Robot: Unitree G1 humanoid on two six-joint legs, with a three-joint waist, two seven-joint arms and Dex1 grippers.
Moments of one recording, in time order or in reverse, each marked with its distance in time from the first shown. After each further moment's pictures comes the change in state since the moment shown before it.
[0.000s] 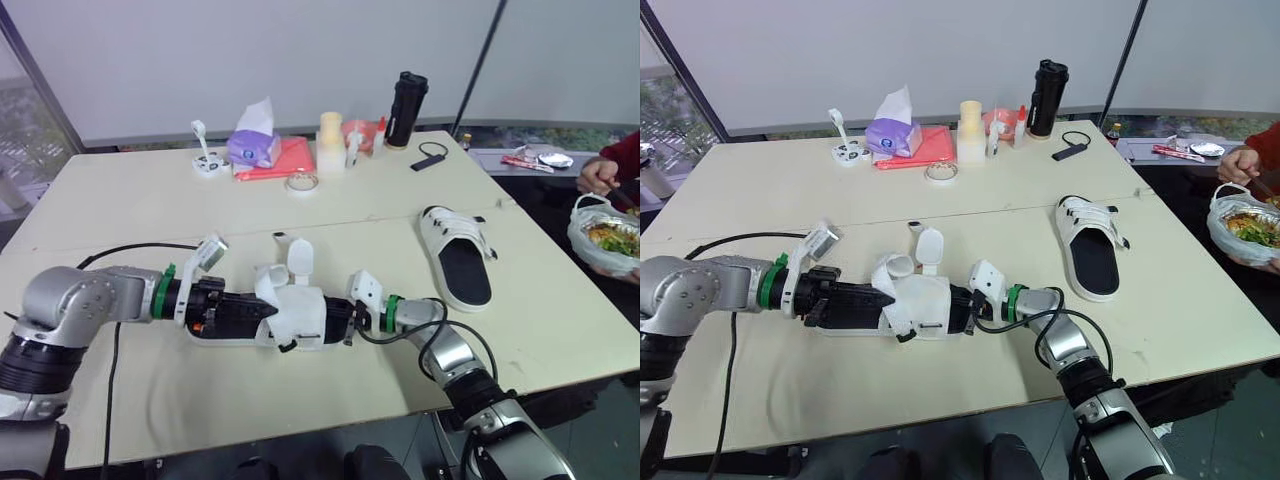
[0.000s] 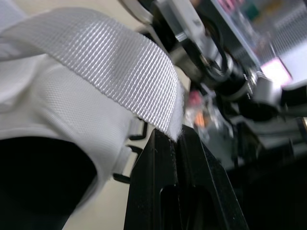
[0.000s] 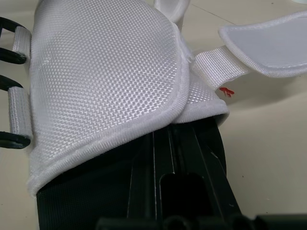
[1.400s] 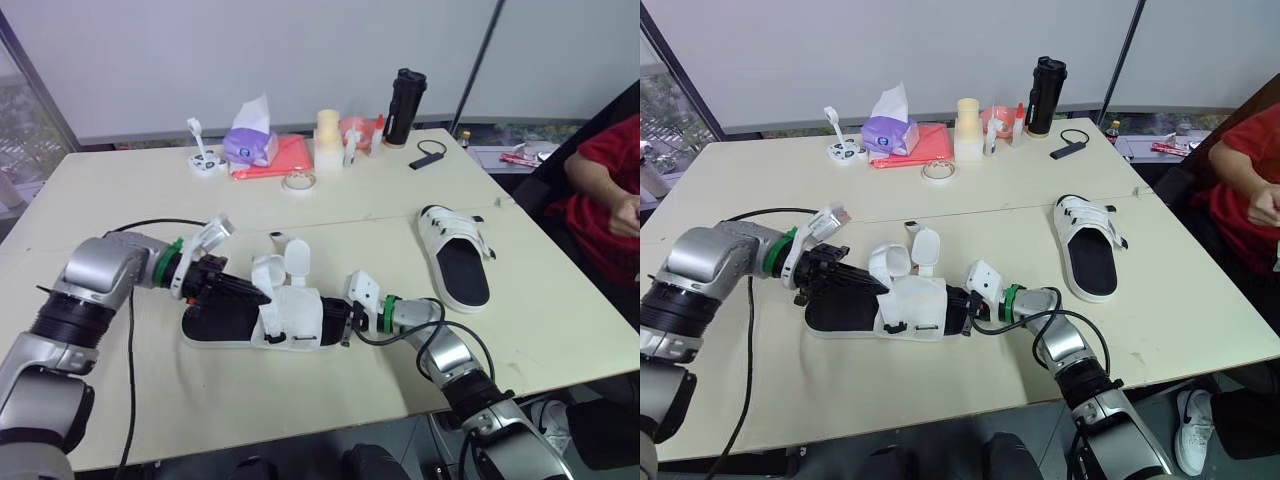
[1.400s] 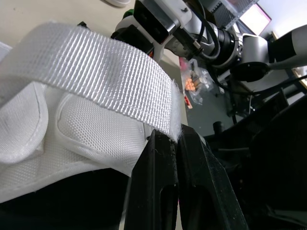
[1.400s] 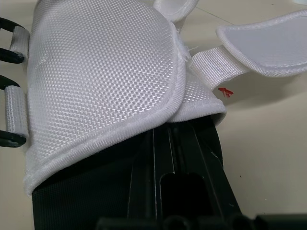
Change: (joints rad) left arm -0.213 -0.058 -0.139 0.288 0.378 -0.219 -0.423; right arm 0.014 0.005 0.009 -0.015 -0.001 0.000 -0.010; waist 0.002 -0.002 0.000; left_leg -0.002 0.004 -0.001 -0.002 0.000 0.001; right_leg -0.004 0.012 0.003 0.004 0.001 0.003
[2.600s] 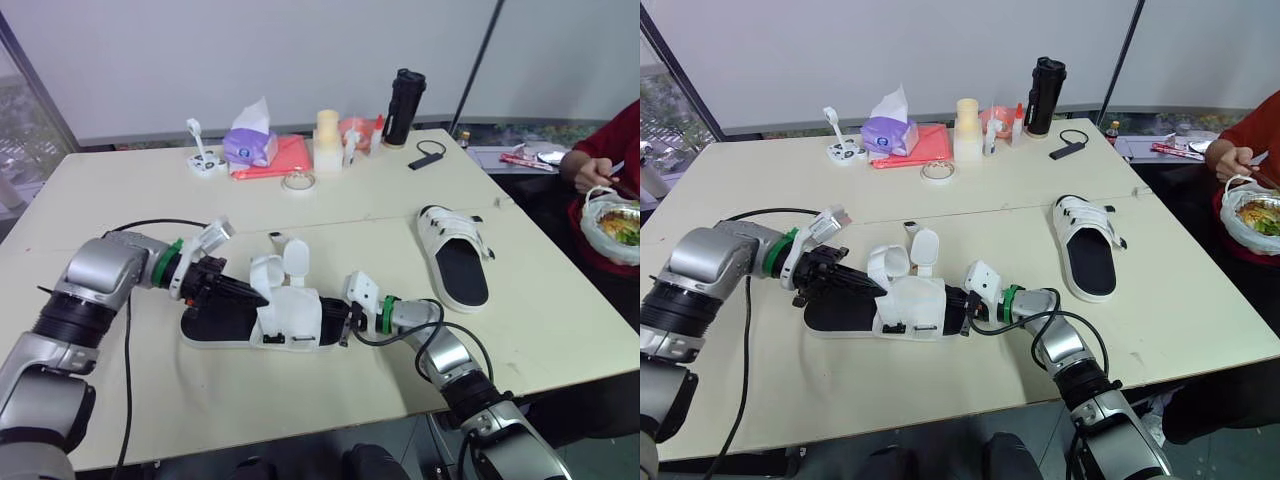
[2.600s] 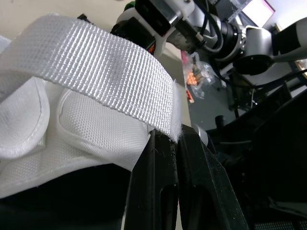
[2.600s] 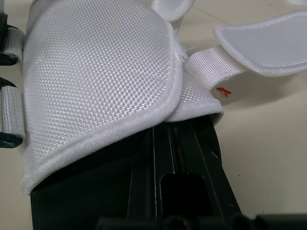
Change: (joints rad) left arm 0.000 -0.004 -0.006 0.013 0.050 -0.029 -0.027; right arm 0.003 0.007 0.001 -0.001 -0.007 0.000 -0.013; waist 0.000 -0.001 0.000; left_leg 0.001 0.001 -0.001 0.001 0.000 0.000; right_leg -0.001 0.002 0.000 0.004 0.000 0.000
